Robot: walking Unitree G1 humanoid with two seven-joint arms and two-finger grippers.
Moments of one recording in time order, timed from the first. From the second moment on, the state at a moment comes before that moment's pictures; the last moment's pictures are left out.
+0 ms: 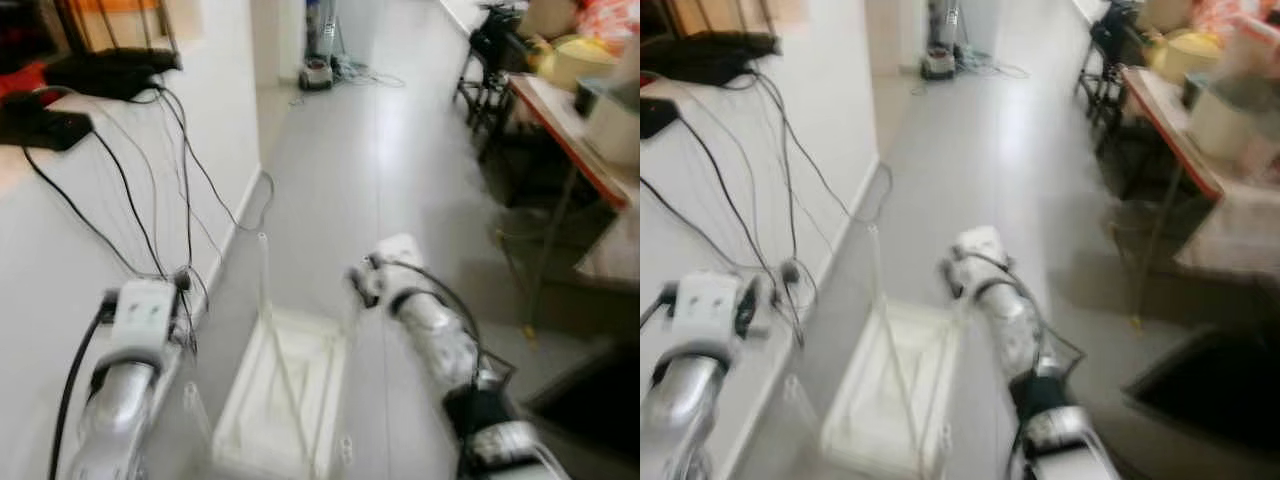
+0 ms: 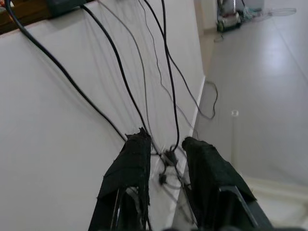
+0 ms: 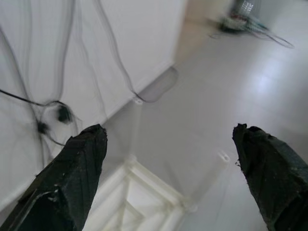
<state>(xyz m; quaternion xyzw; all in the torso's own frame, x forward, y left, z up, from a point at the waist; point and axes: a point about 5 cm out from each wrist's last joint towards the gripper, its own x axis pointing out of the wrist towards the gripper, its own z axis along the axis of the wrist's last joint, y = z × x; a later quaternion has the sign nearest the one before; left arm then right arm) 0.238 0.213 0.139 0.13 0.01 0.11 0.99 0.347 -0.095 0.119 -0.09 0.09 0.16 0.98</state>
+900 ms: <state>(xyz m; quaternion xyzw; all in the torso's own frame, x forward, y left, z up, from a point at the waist) 0.239 0.201 0.144 0.12 -0.01 0.09 0.99 0.346 -0.103 0.110 -0.09 0.11 0.15 0.98</state>
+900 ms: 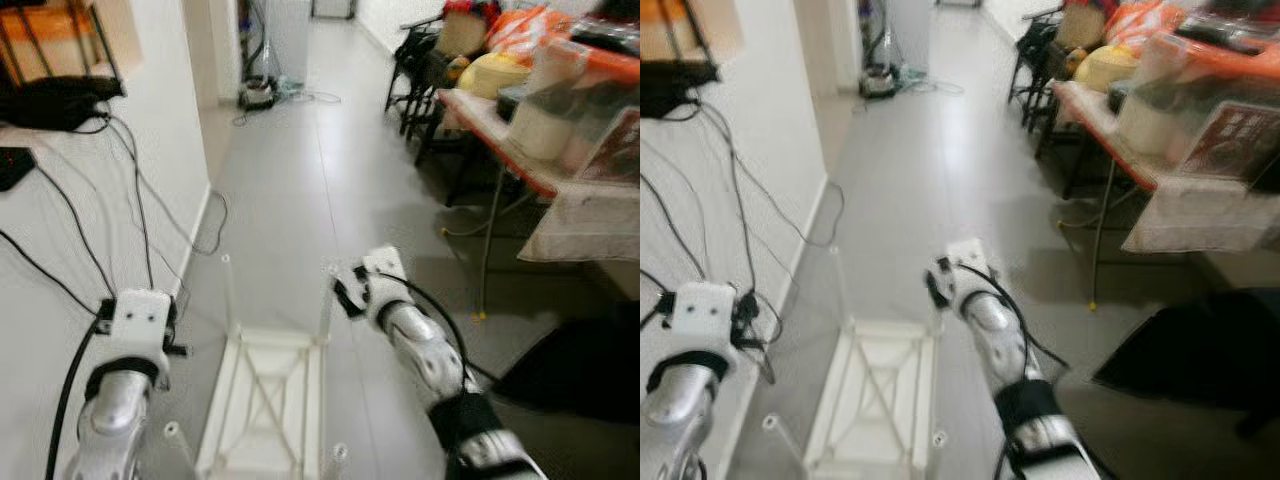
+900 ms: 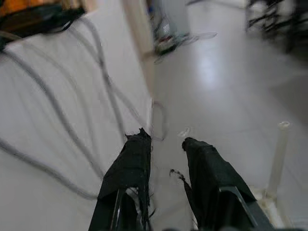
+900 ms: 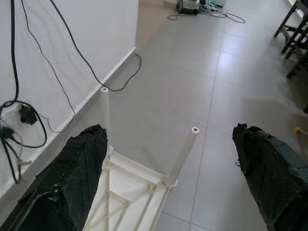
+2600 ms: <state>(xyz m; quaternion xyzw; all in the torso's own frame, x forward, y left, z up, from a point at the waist) 0.232 0.191 0.128 0.13 0.03 0.06 0.99 0.357 -0.148 0.115 -0.08 0.12 -0.01 0.99</state>
